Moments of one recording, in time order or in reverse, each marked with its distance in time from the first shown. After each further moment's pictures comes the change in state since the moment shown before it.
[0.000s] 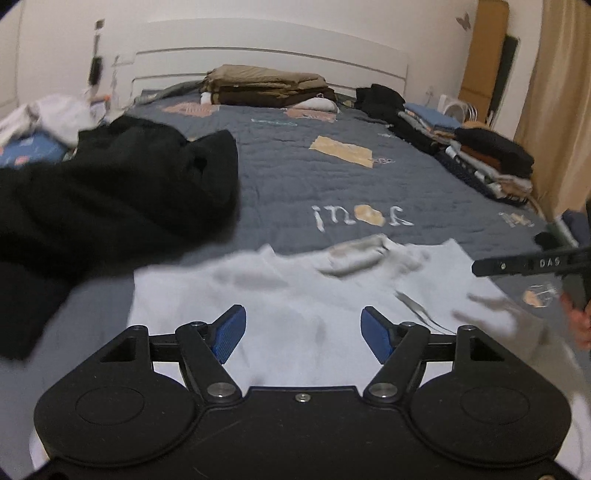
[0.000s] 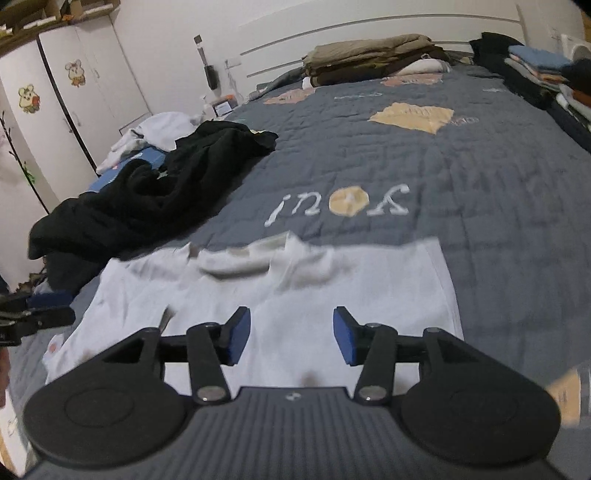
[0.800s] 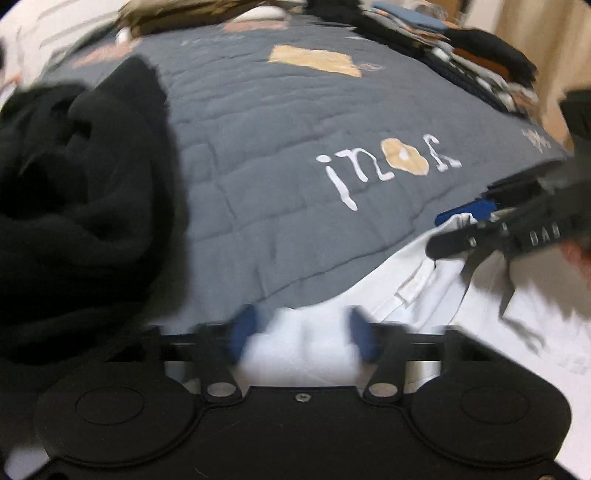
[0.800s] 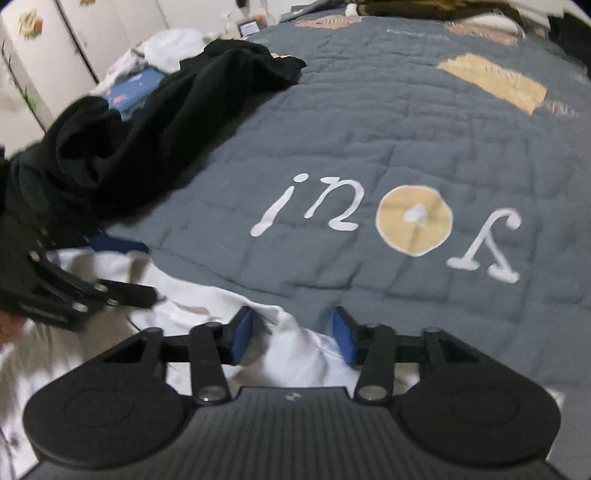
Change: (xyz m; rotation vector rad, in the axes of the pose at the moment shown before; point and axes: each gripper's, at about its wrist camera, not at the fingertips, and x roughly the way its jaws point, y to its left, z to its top) left arm 0.187 0.025 0.046 0.230 0.275 -0.156; right arm 0.164 -0.002 0.063 -0.082 0.261 0.066
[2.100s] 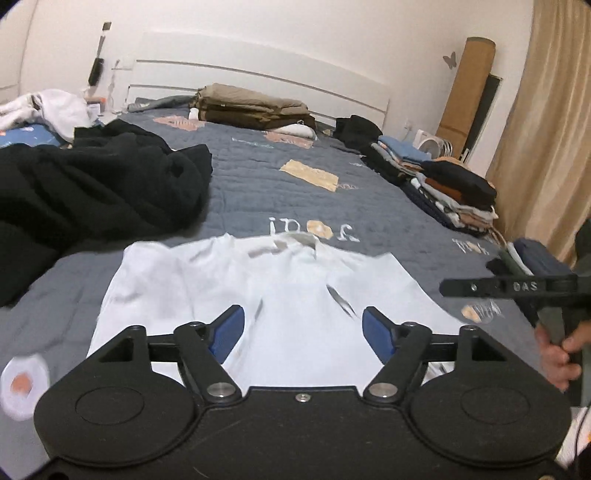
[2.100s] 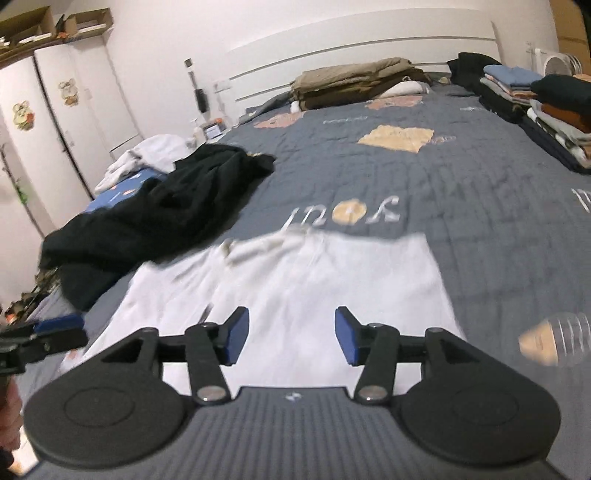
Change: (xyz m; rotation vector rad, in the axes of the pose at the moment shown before) left arm -0.227 -0.143 -0.145 -0.305 -0.383 0.053; right arm -0.218 0.090 -0.179 0.135 -0.337 -0.119
